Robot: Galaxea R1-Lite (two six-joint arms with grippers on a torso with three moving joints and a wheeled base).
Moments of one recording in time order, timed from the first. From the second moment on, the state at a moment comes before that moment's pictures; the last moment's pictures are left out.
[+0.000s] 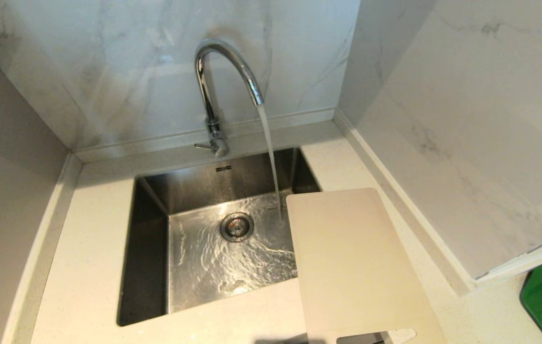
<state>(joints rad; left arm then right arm) 0.00 0.00 0.00 0.00 0.00 -0.01 0.00 0.00 0.00 0.00 0.00 0.01</state>
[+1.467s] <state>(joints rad) 0.00 0.00 0.00 0.00 0.00 -0.01 0.00 0.00 0.00 0.00 0.00 0.01</state>
